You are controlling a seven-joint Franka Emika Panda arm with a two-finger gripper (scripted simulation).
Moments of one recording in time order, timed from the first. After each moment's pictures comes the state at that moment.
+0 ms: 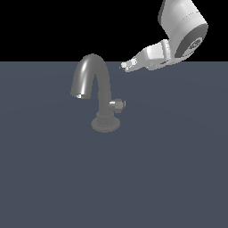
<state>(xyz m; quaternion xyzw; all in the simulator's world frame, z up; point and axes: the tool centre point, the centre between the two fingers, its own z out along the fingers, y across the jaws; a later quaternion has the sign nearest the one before) 0.057 -0.033 0.270 -0.55 0.55 0.56 0.29</state>
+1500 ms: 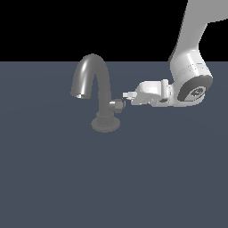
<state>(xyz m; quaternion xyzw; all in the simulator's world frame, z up) 0.033 -0.042 0.163 -0.34 0.62 0.62 0.33</state>
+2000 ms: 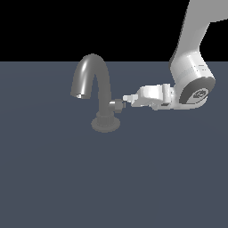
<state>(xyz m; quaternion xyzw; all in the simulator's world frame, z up) 0.019 -0.042 0.156 -0.35 0.61 0.61 0.35</state>
